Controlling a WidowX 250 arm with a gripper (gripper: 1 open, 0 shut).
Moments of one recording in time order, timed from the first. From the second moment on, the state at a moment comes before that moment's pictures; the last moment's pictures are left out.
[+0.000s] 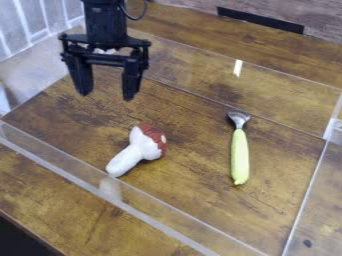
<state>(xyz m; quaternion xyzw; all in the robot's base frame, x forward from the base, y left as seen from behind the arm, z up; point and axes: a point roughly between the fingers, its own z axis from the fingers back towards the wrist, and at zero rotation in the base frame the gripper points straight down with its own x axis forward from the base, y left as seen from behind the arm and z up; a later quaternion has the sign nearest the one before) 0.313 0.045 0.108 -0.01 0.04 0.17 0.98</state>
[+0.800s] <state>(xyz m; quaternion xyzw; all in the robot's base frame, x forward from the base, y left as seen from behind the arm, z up) 0.316 0.041 0.100 -0.01 0.04 0.20 0.98</state>
